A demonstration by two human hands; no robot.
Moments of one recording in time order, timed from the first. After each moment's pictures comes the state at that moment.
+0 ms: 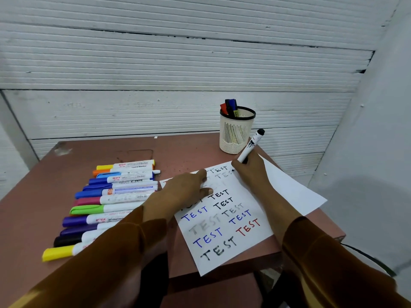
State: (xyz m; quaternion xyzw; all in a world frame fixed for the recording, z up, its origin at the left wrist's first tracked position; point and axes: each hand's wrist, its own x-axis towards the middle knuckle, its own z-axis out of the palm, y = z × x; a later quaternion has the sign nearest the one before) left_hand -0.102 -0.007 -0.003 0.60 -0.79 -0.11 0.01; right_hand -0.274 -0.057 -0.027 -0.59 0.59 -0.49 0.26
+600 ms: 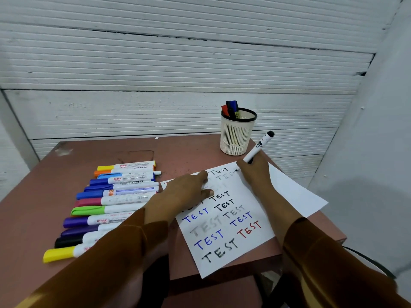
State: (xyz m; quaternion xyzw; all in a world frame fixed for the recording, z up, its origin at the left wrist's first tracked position) left_hand -0.100 -0.005 -0.002 0.60 -0.79 -0.12 0.02; right_hand -0.276 -0.058 -0.024 -0.54 0.60 -0.53 0.25
